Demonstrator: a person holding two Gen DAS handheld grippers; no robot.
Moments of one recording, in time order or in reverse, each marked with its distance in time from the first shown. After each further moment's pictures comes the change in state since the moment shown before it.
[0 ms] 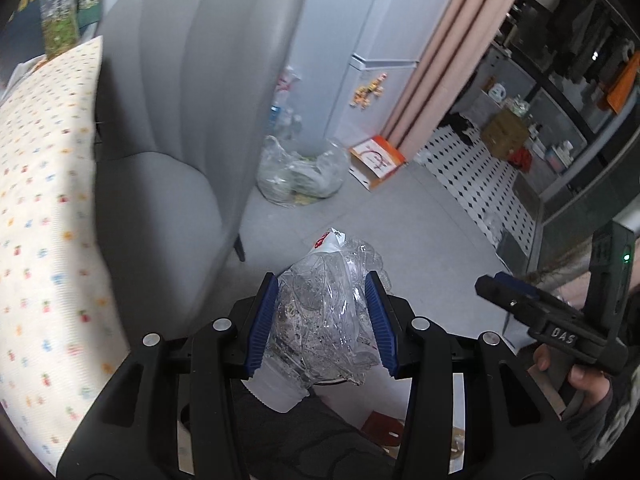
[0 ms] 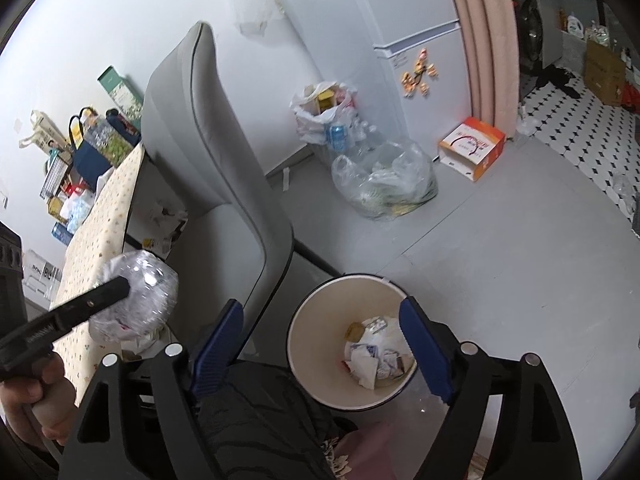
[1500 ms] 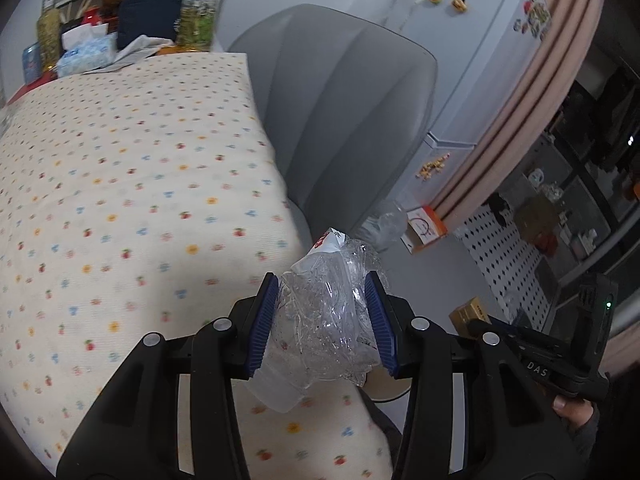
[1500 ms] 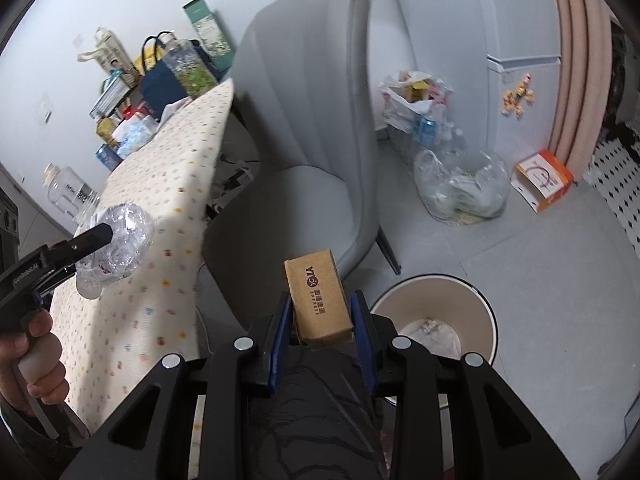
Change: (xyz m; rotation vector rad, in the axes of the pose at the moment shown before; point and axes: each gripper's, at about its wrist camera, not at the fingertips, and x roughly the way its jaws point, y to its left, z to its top) left arm -0.107 0.126 -0.028 -0.223 -0.202 0.104; right arm 0.028 0.138 -0.020 -0.251 0.109 0.115
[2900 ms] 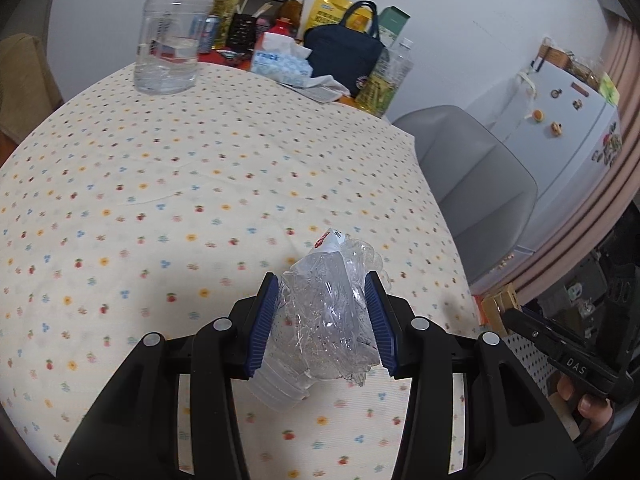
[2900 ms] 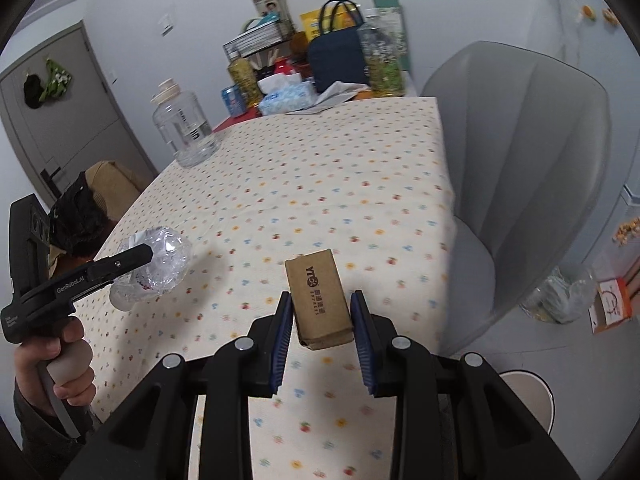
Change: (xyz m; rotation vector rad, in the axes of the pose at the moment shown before) left arm -0.138 0.185 -0.047 -0.337 -0.218 0.189; right arm 0.010 0.238 0.022 -0.409 -0.010 0.204
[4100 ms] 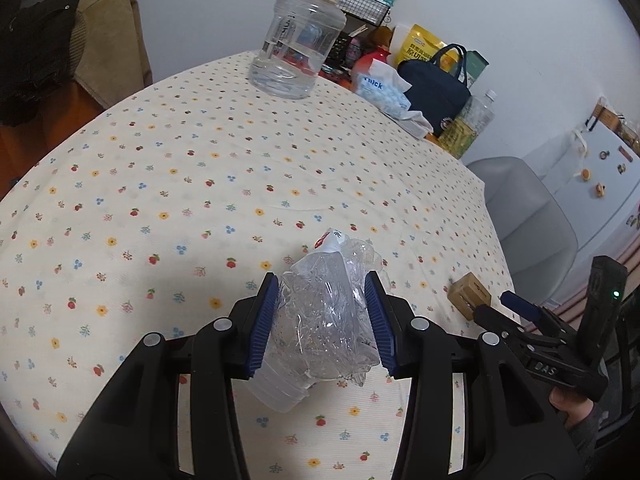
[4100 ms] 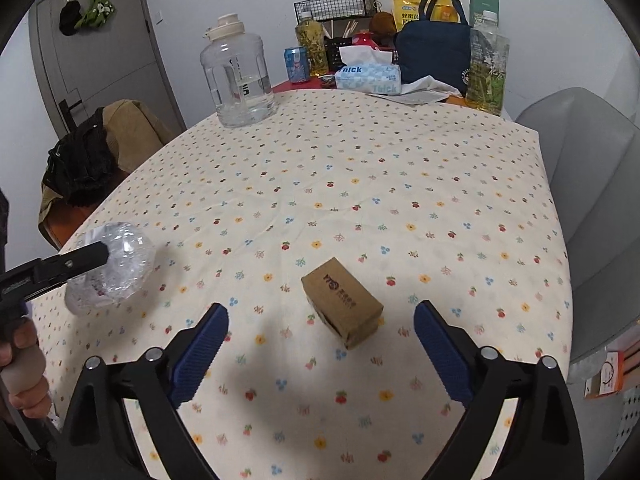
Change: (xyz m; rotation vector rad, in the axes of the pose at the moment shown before) left arm -0.044 0.114 -0.004 -0.192 -0.066 0.138; right arm 0.122 0.123 0.033 -0.241 0.069 0.025
